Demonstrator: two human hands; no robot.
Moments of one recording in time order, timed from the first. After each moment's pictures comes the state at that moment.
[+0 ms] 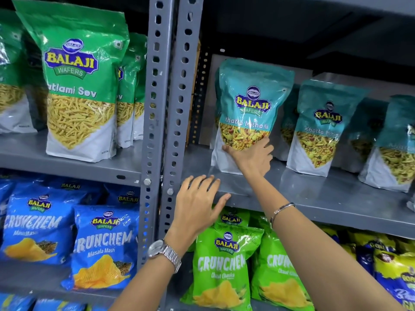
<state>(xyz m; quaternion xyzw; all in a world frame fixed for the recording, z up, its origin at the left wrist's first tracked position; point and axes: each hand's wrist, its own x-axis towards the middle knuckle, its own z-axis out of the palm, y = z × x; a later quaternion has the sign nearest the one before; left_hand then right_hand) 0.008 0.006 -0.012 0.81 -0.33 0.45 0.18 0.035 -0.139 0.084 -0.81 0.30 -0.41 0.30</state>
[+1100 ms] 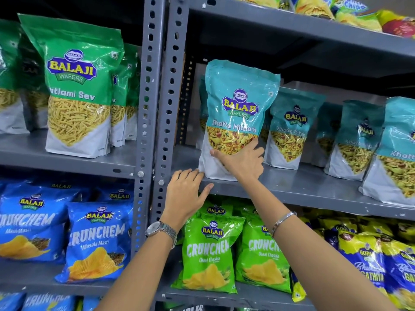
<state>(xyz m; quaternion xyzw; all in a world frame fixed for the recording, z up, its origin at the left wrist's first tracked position) -0.002 0.008 -0.012 0.82 -0.33 0.41 0.21 -0.050 -0.113 0.087 -0.83 0.30 -0.39 0.25</state>
